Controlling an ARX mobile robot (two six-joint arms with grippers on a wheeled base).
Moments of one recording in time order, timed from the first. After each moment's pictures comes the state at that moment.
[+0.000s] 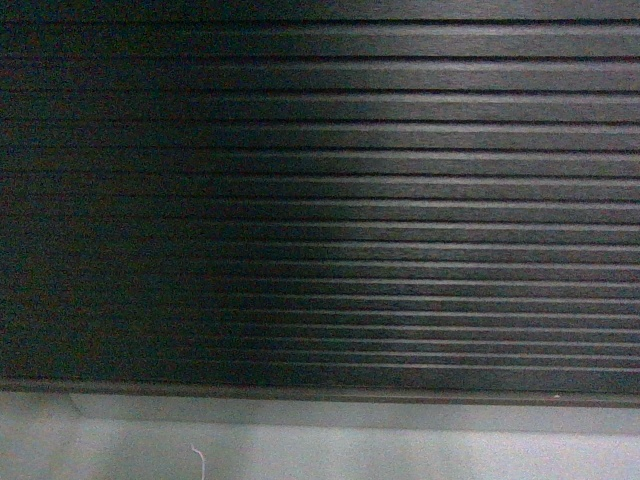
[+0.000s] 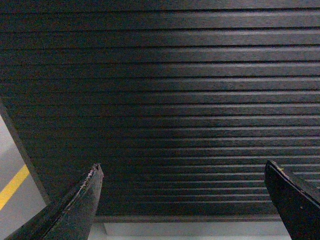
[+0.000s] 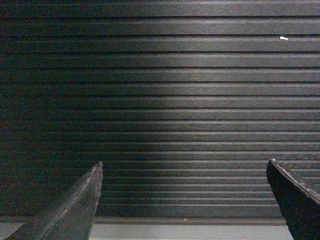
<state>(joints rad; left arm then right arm) 0.00 0.00 0.01 0.00 0.00 0.00 0.00 0.00 0.01 0.00 0.00 0.00</state>
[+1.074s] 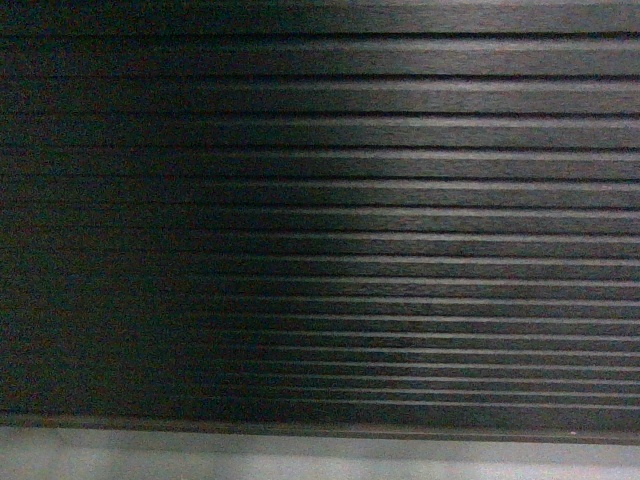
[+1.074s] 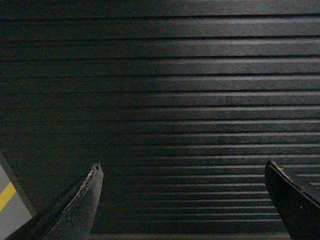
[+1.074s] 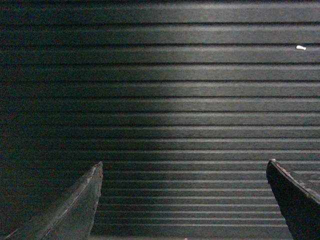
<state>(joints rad) 0.00 0.00 0.01 -0.01 0.00 0.00 0.00 0.00 0.01 -0.01 0.00 0.00</state>
